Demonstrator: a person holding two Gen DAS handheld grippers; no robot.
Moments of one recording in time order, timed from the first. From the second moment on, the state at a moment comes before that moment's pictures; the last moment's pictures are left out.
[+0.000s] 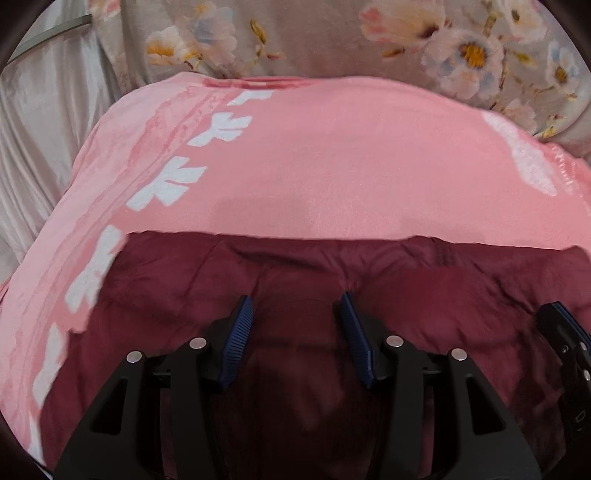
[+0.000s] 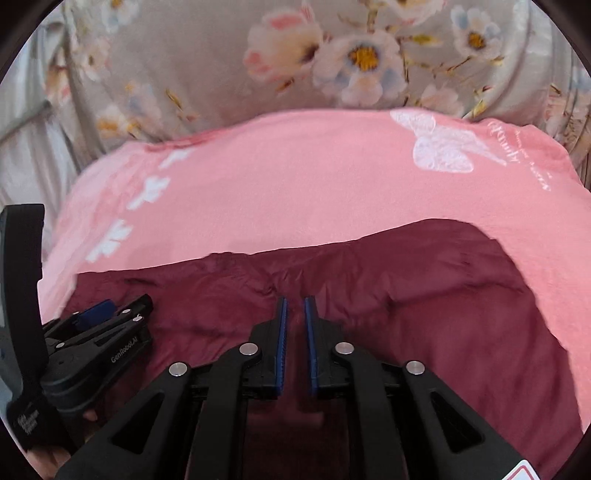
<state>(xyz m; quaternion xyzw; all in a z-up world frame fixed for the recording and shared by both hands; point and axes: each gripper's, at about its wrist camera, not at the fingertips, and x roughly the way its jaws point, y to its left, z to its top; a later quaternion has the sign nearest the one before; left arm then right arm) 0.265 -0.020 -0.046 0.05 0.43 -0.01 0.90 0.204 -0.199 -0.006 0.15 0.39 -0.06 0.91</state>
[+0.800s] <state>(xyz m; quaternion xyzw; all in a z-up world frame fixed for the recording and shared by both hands) 0.165 -0.006 -0.068 0.04 0.41 0.01 0.91 0.118 -0.159 -0.035 0.10 0.43 -0.06 0.90</state>
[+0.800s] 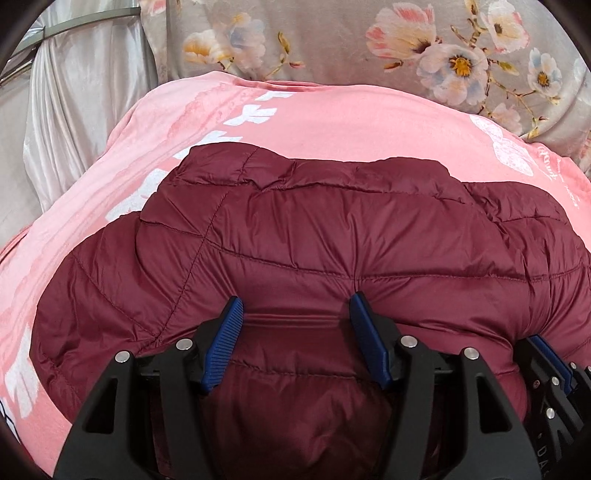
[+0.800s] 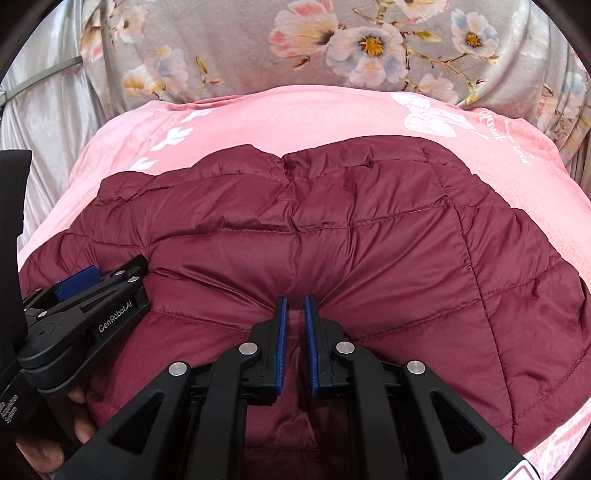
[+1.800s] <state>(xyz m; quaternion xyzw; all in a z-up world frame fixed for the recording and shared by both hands) 0.137 0.045 -0.041 -0.04 0.41 0.02 0.91 0.098 -0.141 -0.016 0.12 0.41 -0.05 0.90</state>
